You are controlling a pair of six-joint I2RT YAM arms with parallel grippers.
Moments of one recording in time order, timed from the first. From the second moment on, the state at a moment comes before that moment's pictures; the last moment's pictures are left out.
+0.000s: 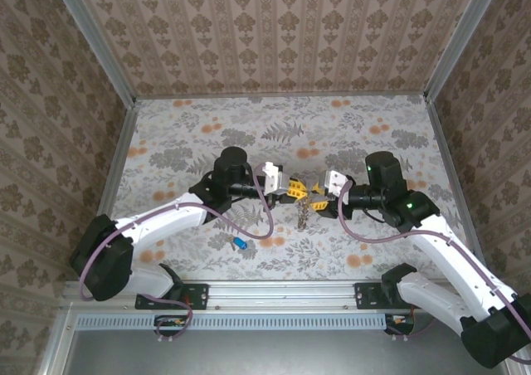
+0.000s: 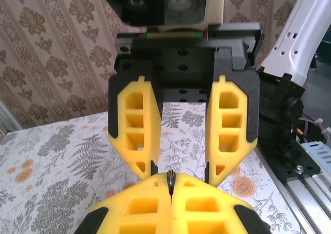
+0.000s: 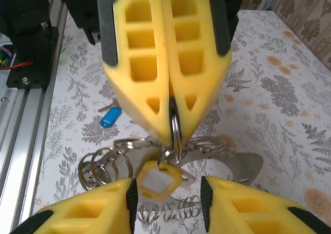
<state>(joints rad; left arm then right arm) -0.83 1.36 0.83 0.35 0.88 0.36 0.40 0.90 0.79 -0.51 -0.71 -0.65</state>
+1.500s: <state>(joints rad) -0.82 1.35 0.83 0.30 0.97 0.36 0.40 0.97 0.74 -0.45 -0.89 -0.60</state>
